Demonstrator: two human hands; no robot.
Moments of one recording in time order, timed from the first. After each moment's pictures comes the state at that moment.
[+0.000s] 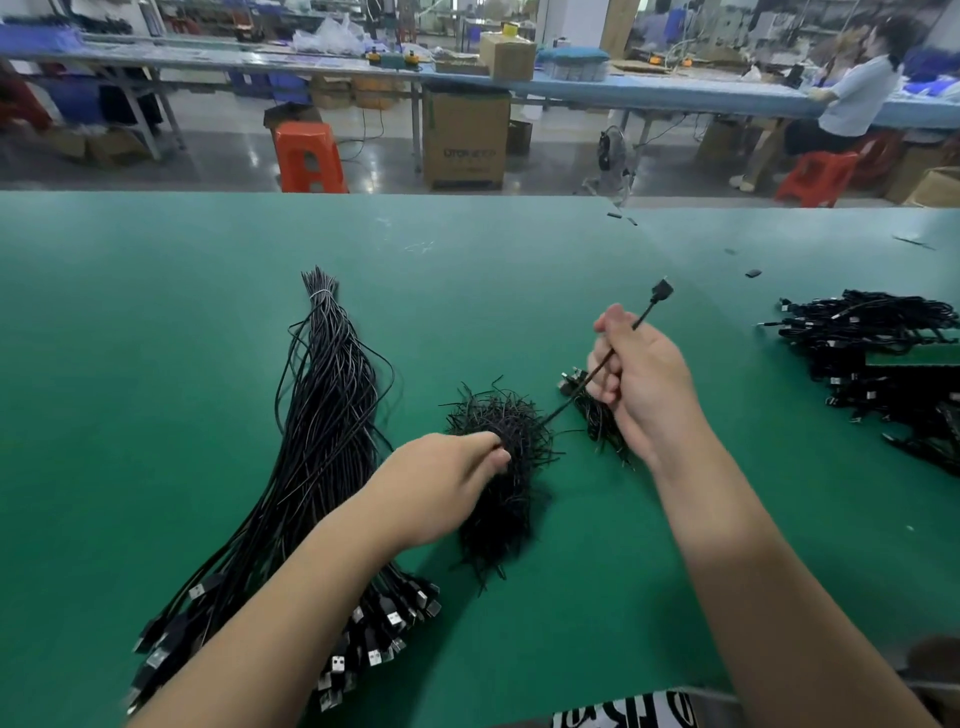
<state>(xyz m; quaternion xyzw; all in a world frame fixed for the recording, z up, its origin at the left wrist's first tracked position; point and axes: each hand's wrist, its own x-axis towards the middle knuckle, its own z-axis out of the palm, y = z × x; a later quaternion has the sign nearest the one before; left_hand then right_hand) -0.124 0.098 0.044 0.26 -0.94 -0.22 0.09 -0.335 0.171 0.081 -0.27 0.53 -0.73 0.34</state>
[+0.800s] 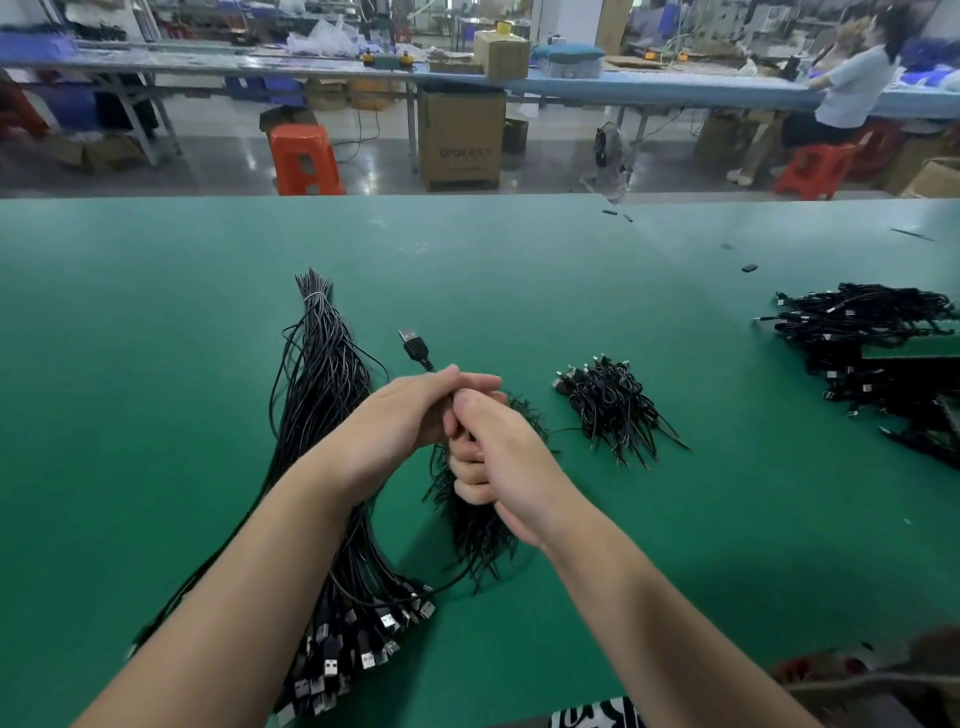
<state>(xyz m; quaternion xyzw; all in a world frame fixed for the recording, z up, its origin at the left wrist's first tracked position) -0.123 0.068 0.071 0.21 -0.66 -0.70 0.17 -0.229 0.166 0.055 -0.36 0.50 -0.60 0.52</state>
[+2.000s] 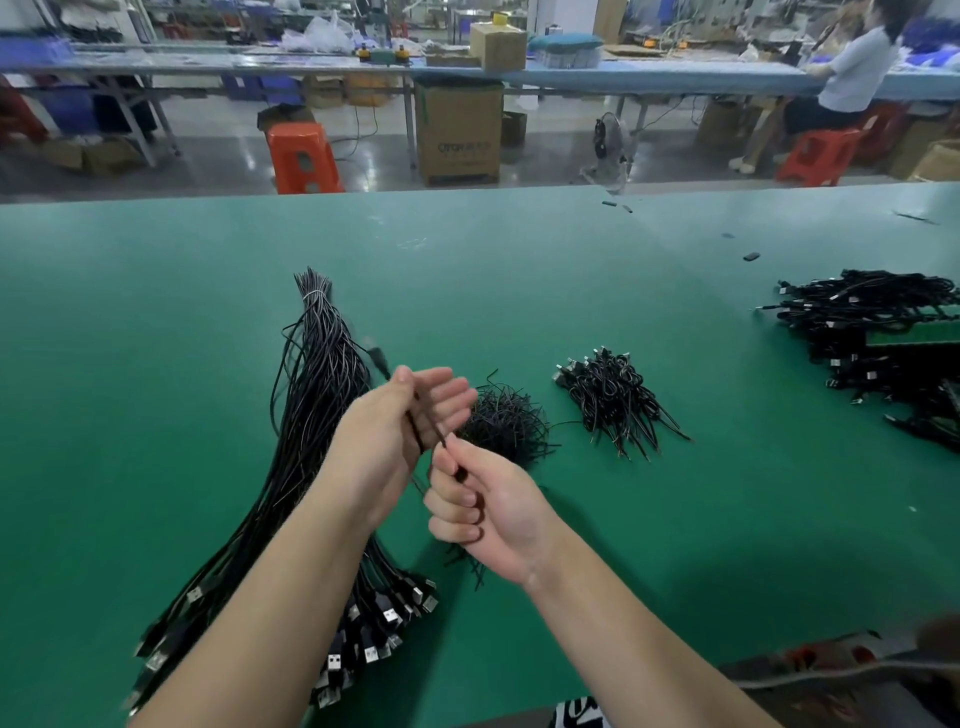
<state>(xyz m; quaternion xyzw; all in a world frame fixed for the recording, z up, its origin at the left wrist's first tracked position) -0.129 0.088 0.052 0.28 -0.45 -0.77 0.34 -0.218 0.178 0.012 -0.21 0.32 -0.62 0.69</state>
